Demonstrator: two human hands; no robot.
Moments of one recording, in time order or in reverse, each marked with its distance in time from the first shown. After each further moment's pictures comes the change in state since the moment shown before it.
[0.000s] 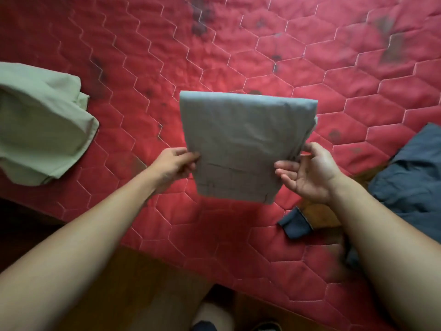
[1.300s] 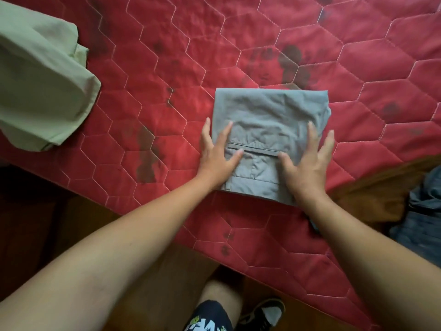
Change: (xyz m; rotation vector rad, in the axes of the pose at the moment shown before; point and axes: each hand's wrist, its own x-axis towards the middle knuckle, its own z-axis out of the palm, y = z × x) left_hand 0.048 -0.102 0.059 0.679 0.322 0.369; right_hand 0.096 0.107 0.004 -1.023 0.551 -0.754
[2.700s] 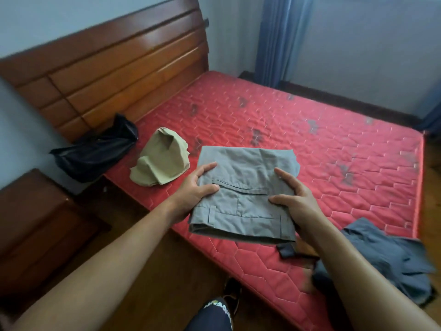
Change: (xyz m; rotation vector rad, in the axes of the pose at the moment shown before) left_hand -0.392 0.204 -0.364 -0.845 0.032 0.082; right_hand -0.326 -0.301 -0.290 0.716 -0.424 -0.142
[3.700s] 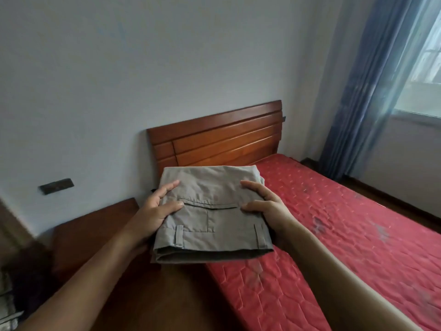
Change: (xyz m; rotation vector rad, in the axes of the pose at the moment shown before) left_hand -0.247 0.171 -0.222 -0.097 0.516 0.254; right_hand -0.098 -0.195 0.293 -0.009 -0.576 -0.055
